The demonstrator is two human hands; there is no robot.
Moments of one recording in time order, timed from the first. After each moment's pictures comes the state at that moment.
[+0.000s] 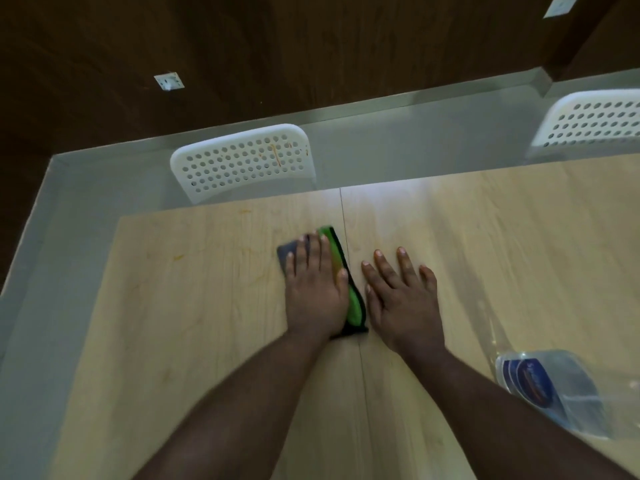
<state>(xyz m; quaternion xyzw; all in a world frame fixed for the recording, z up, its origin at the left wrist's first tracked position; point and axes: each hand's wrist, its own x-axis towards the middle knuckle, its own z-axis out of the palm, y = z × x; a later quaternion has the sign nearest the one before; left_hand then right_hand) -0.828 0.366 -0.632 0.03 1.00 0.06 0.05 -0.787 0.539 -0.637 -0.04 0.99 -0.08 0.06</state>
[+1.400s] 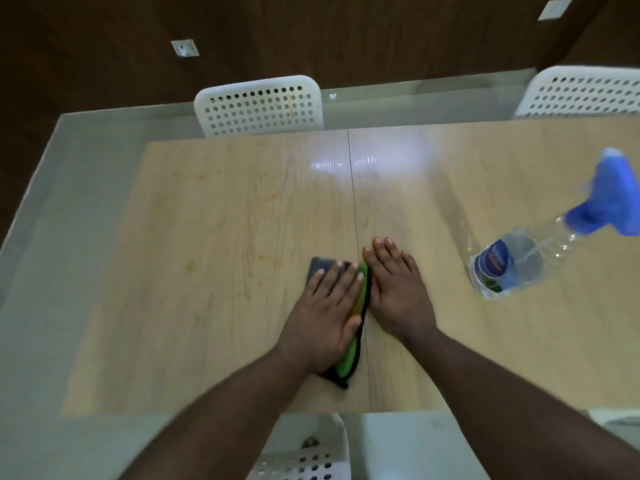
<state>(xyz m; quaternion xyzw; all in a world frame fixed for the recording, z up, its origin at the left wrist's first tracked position) -0.605 0.335 -0.623 0.26 0.96 0.04 0.11 -0.638 0.527 -0.638 -0.09 0.98 -0.16 0.07</state>
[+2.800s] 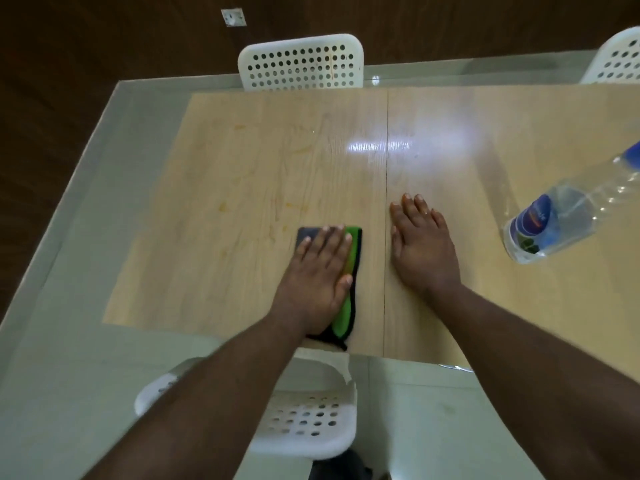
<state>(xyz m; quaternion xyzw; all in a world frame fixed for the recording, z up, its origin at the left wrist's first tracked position) -0.559 0.298 -0.639 0.16 0.98 0.05 0.07 -0.629 0.526 -0.635 -0.10 0.98 -0.17 0.01</state>
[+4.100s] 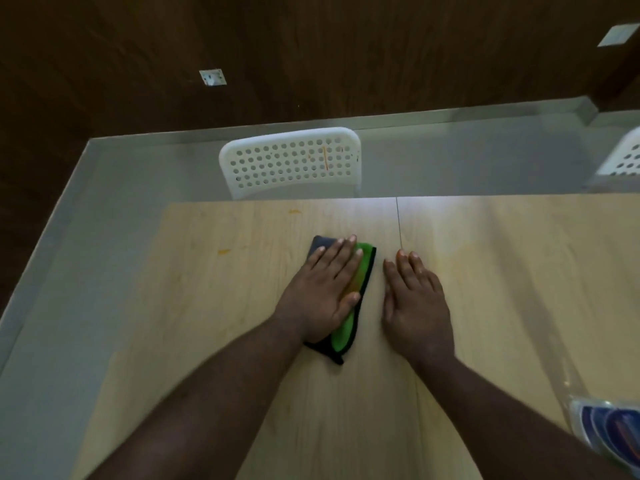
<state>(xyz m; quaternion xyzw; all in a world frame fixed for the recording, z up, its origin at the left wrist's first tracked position) -0.851 0.254 -0.633 0.26 0.96 0.04 0.07 -0.816 0.466 -0.646 -0.03 0.99 -0.16 0.03</state>
